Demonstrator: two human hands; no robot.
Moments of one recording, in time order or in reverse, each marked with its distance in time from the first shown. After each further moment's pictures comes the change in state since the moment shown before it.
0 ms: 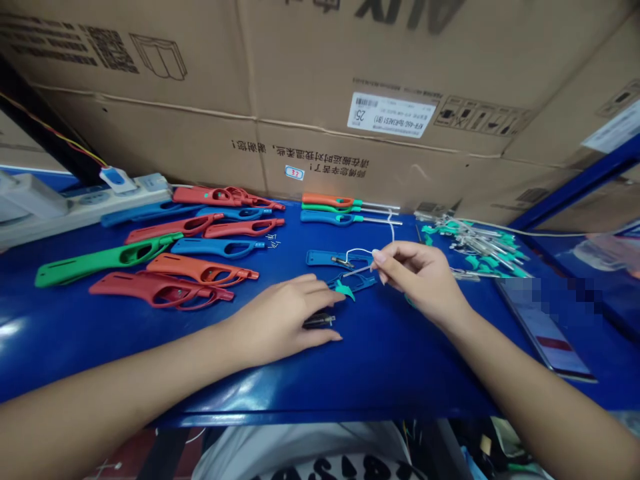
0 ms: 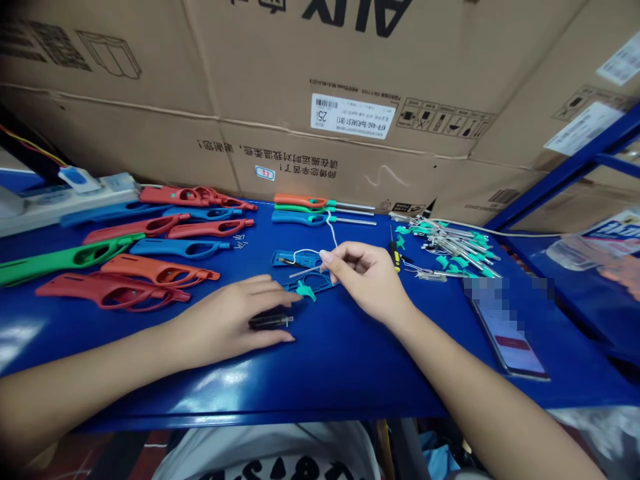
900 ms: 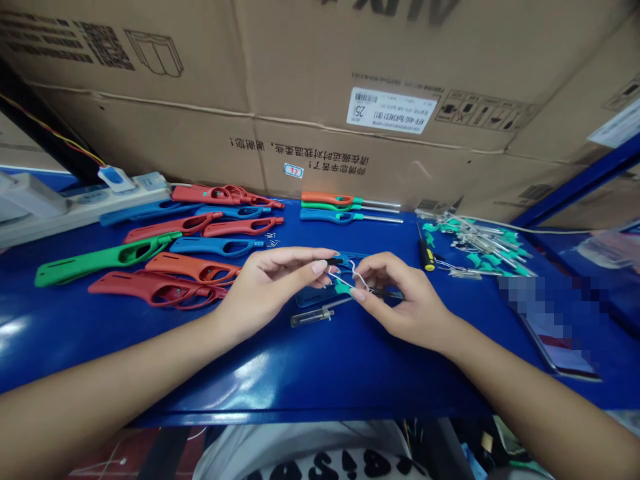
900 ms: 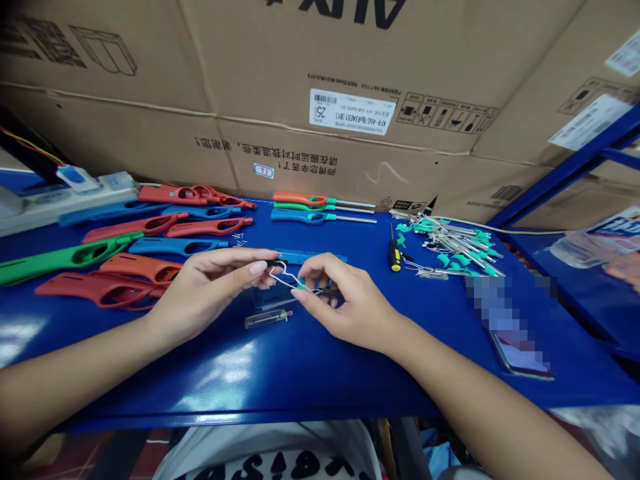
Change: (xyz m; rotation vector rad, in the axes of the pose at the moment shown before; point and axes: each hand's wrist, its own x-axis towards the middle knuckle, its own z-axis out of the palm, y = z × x) left_hand 0.008 0.003 -0.007 -0.960 0.511 -0.292; right_hand -0.018 0.008 0.010 -0.335 -0.196 -0.385
